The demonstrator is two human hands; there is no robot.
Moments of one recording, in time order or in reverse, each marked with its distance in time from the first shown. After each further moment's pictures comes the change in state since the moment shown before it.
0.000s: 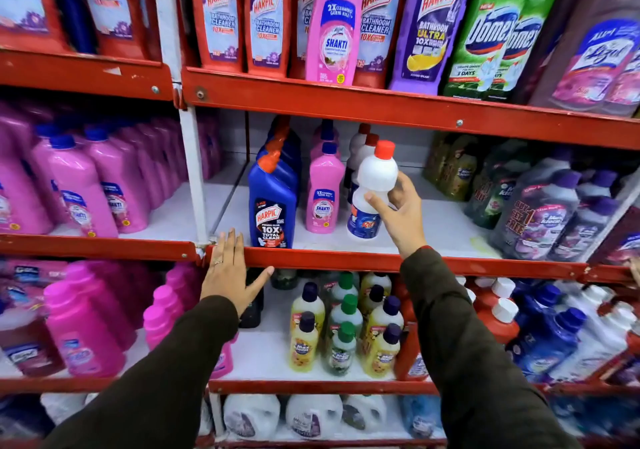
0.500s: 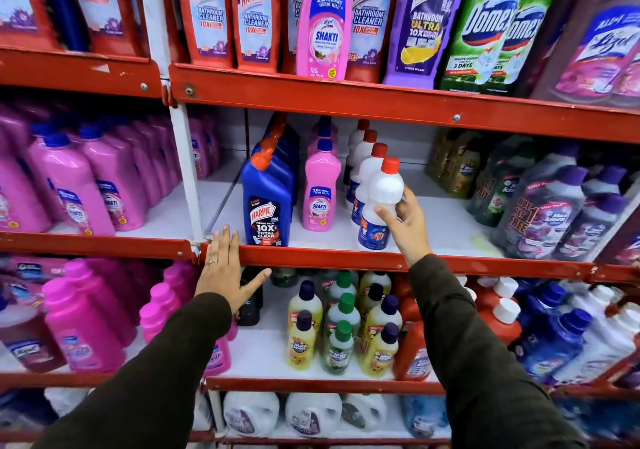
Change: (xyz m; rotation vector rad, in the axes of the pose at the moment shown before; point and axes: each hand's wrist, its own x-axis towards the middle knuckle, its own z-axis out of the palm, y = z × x) left_hand 0.002 -0.003 0.003 0.045 -0.025 0.012; right_hand 0.004 0.041 -0.029 0.035 -0.037 0.106
